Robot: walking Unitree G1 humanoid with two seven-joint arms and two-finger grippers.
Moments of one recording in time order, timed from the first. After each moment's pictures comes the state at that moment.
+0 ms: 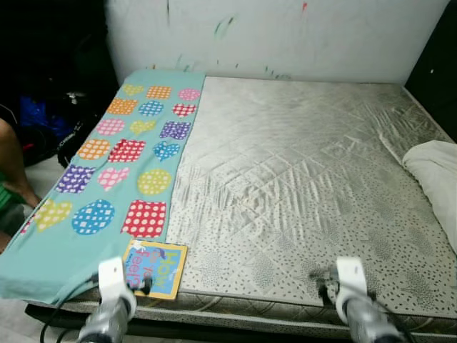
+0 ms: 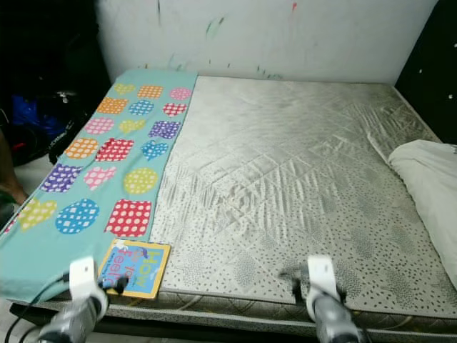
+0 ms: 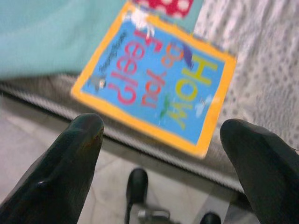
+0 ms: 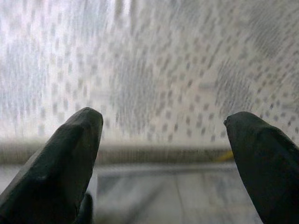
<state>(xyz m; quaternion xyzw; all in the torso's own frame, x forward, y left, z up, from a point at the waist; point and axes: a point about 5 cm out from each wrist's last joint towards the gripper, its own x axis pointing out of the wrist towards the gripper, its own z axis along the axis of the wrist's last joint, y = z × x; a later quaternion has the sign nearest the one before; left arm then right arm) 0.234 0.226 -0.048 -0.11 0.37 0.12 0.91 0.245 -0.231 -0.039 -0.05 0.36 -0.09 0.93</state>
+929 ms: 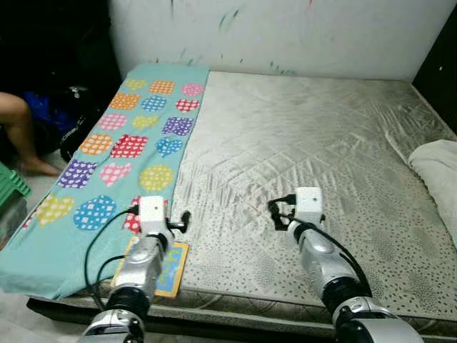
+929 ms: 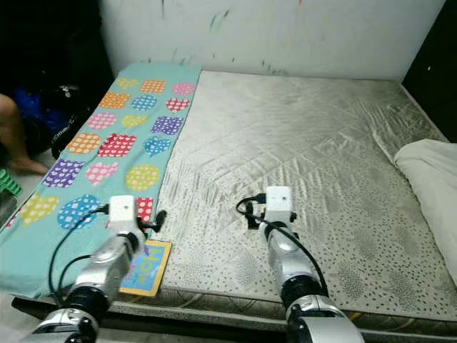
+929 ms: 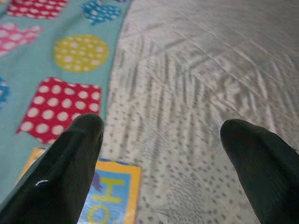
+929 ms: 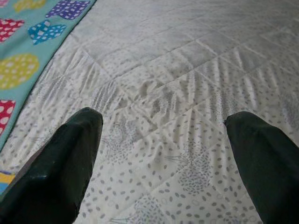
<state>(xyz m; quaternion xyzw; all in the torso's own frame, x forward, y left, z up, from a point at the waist) 0.315 0.153 0.025 -0.06 0.21 -0.02 0.97 0.331 -0.135 0.039 0.01 0.18 0.03 0.98</state>
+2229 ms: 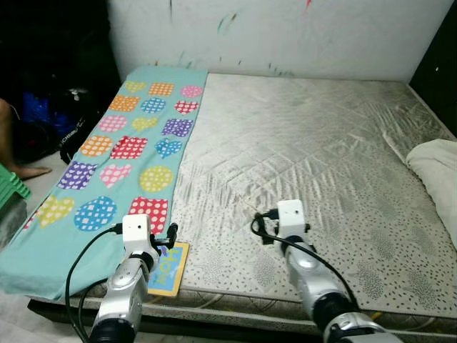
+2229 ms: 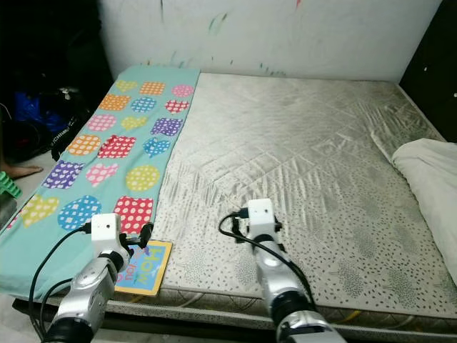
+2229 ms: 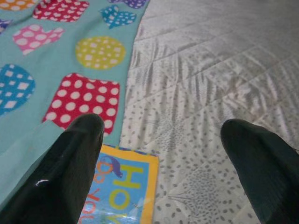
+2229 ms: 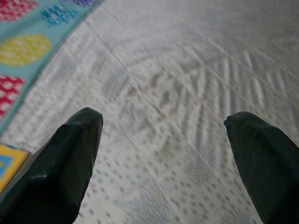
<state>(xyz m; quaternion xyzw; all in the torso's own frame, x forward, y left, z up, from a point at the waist) 0.285 0.178 0.009 -0.06 0.20 -0.01 0.98 0.311 -0.119 0.019 -0.04 0.18 0.05 0.98</state>
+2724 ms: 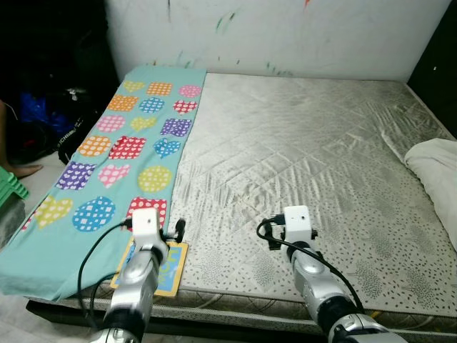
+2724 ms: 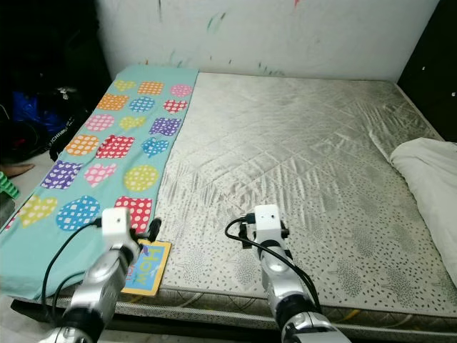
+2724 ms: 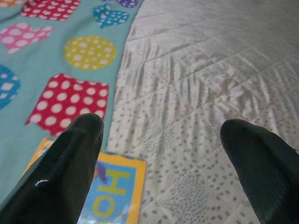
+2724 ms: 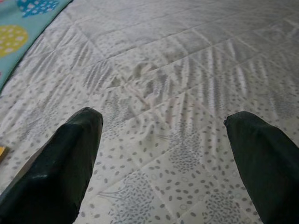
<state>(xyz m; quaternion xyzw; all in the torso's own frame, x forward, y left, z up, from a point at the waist) 0.287 0.167 0.007 -0.08 0.19 -0.01 0.98 0.305 -0.129 0.013 -0.04 0.18 0.02 0.98</state>
